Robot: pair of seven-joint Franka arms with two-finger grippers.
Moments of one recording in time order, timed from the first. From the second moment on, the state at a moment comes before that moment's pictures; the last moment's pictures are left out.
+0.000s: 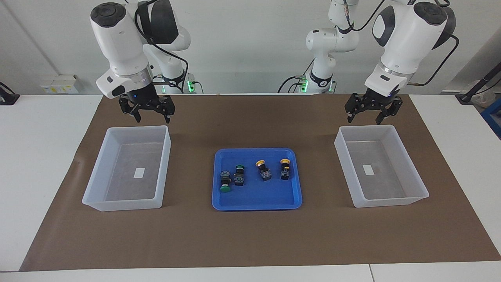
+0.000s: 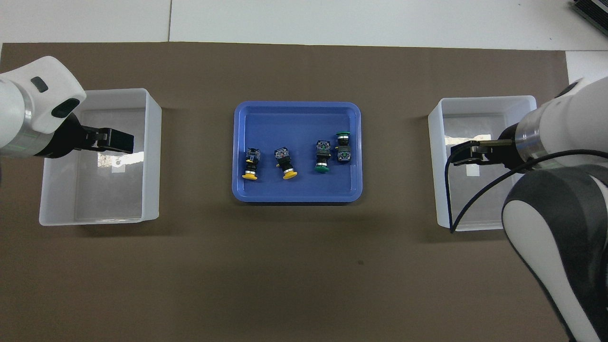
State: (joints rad) left arm -0.06 -0.01 -0.10 -1.71 -0.03 1.77 -0.03; right arm 0.01 -0.03 0.14 -1.77 -0.02 1.76 0.21
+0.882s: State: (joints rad) left arm -0.14 0.02 -0.12 -1.73 -0.04 1.84 -0.24; right arm 0.01 -0.03 0.14 -1.77 -0.02 1.76 0.21
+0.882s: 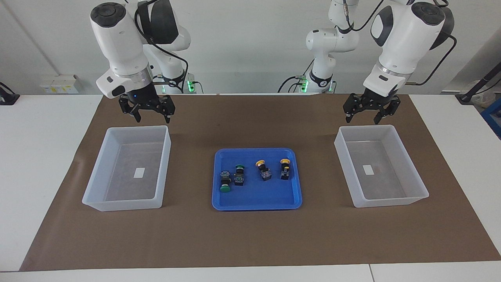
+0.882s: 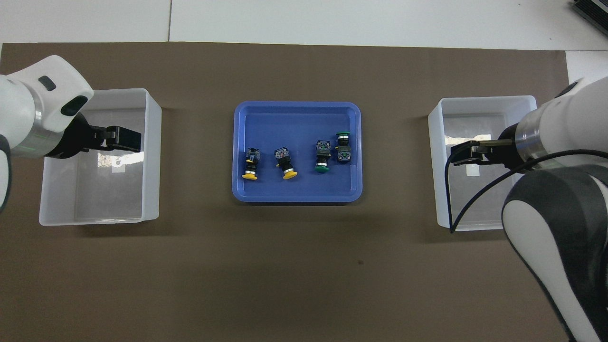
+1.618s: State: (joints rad) left arm -0.29 0.17 -0.12 -1.81 -0.04 2.13 -0.48; right arm 0.01 -0.03 0.14 -1.77 -0.02 1.76 0.21
